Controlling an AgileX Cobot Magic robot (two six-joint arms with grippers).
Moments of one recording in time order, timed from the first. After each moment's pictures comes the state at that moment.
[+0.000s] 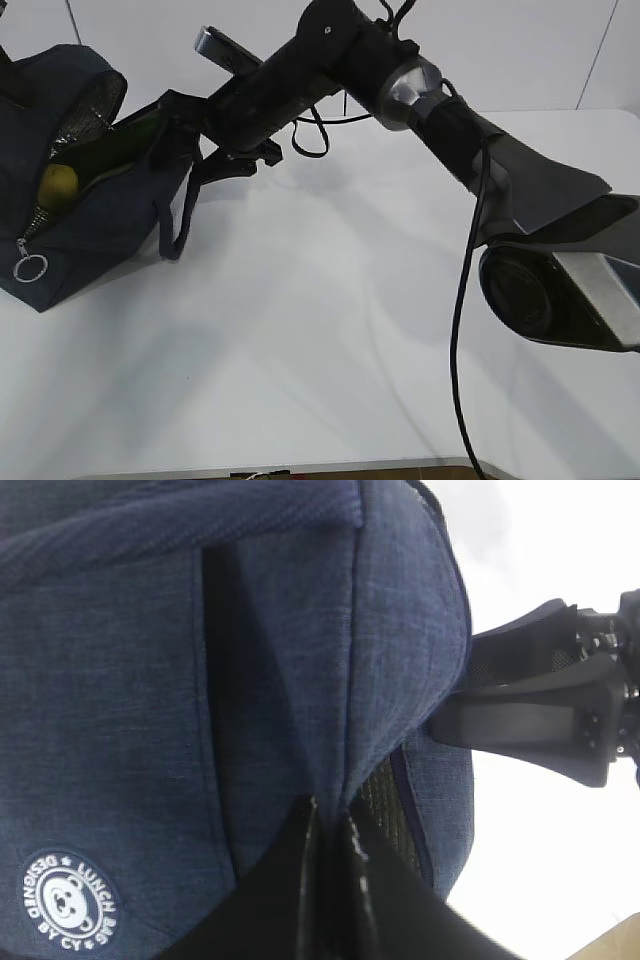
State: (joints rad) left arm 0.12 1.86 -1.71 -0.59 1.23 0.34; right arm 0.52 2.74 -2.85 0.70 1.20 0.02
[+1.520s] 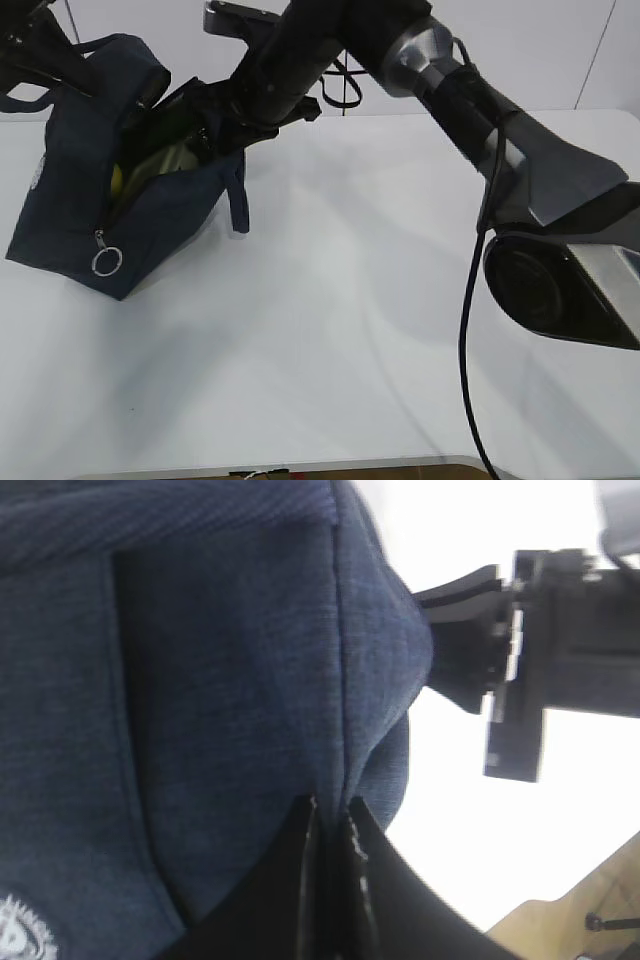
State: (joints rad) left arm 0.00 1.86 -1.71 -0.70 1.22 0.28; right arm 0.54 2.70 -2.93 0.31 1.28 0.03
